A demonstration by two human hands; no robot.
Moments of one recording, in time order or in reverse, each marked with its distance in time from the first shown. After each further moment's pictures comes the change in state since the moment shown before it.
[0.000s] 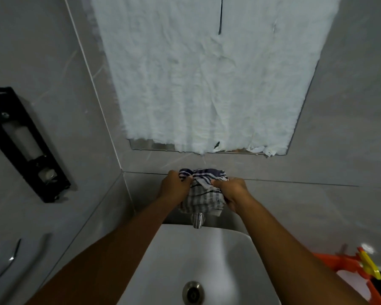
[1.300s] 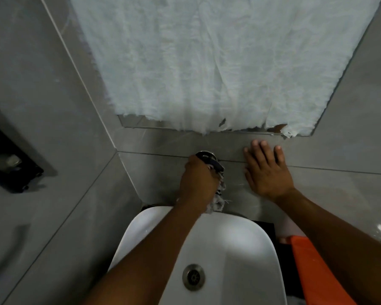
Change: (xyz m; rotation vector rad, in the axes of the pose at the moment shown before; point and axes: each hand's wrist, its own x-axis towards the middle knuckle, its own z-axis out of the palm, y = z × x) left_hand -0.016 0.024 0.070 0.107 0.109 -0.012; right_hand 0.113 0.049 -0.105 -1.506 0.519 -1.641
